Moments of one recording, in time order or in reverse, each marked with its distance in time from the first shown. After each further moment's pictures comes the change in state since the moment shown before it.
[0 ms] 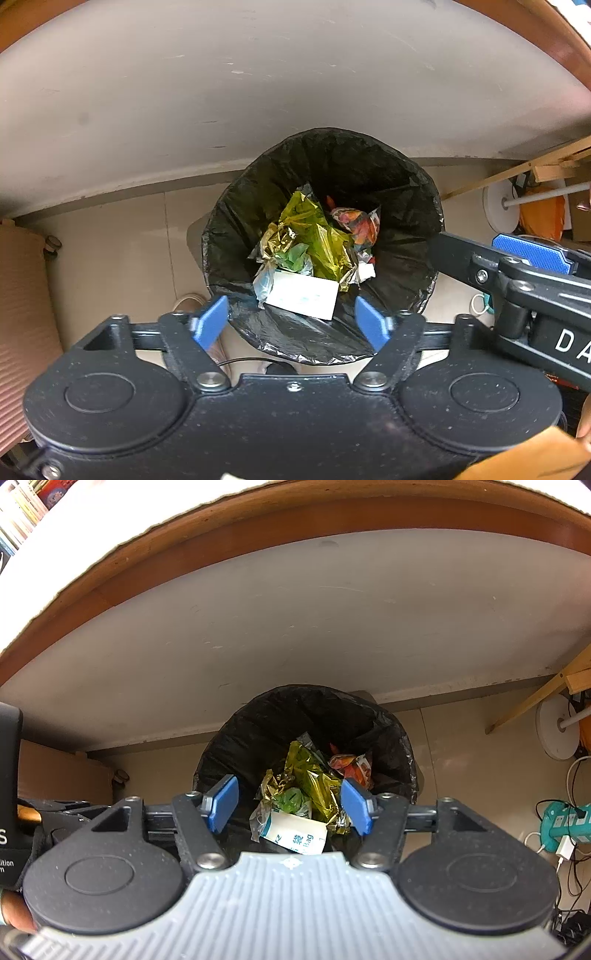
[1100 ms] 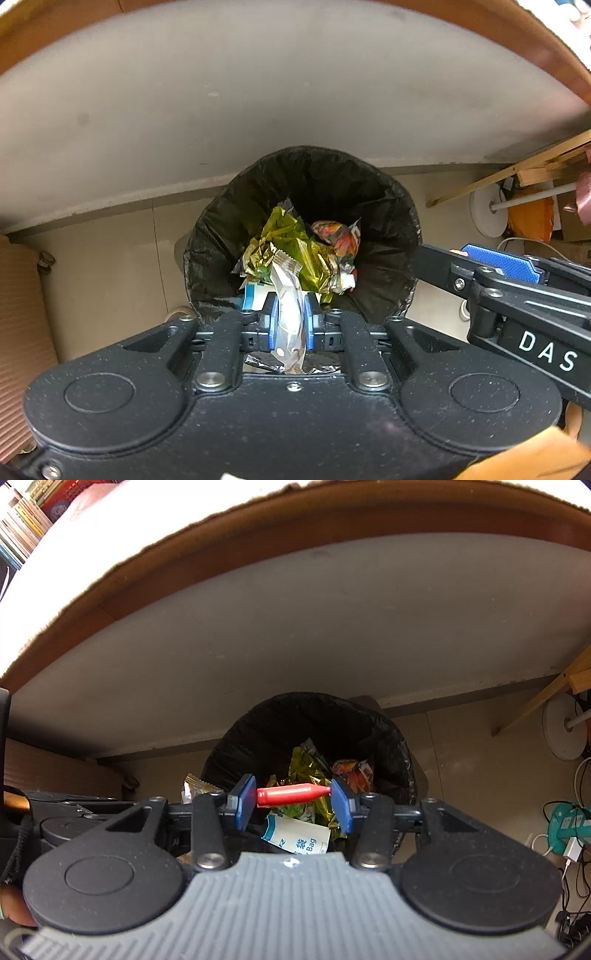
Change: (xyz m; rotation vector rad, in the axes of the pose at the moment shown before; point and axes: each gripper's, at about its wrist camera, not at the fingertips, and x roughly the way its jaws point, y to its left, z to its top) left arm -0.013 -0.020 0.011 0.026 -0.019 -0.026; right arm -0.005 -0.014 0.007 0.018 -0.010 0.040
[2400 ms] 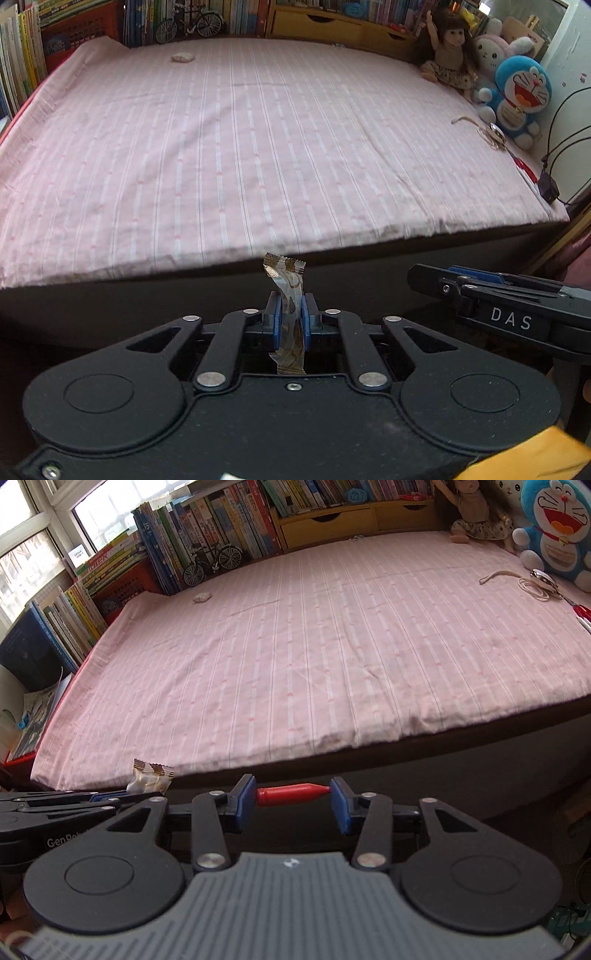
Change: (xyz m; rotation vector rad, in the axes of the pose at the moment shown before) left arm -0.171 -0.003 0.055 0.018 -0.454 -0.023; right arm -0.102 0.025 0.096 -0.081 -0.321 0.072
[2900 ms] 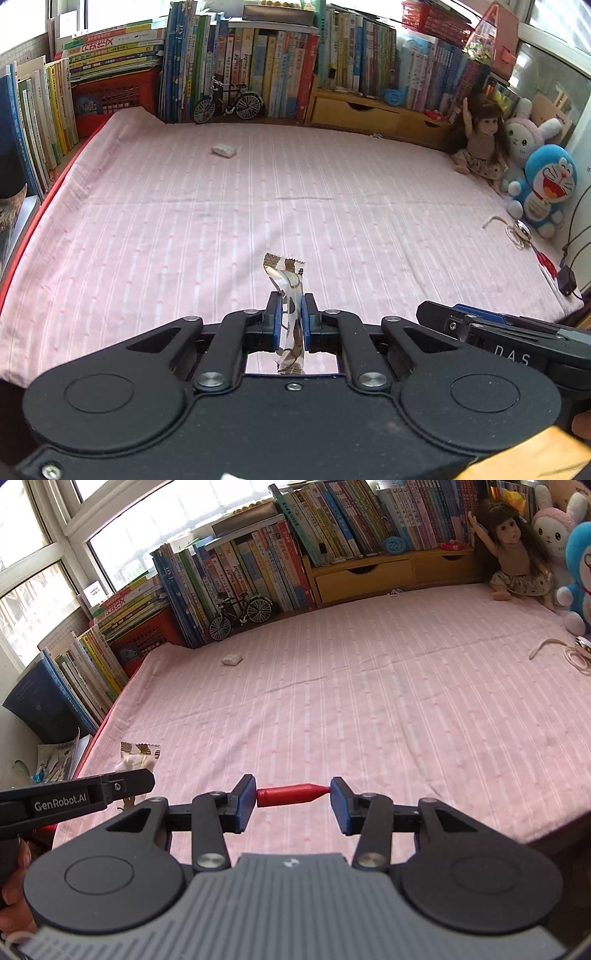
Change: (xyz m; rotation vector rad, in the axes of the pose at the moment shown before) left arm -0.025 0.027 0.106 -0.058 -0.205 0.054; right arm 0.019 0.040 0.093 -0.004 -0.109 0.057
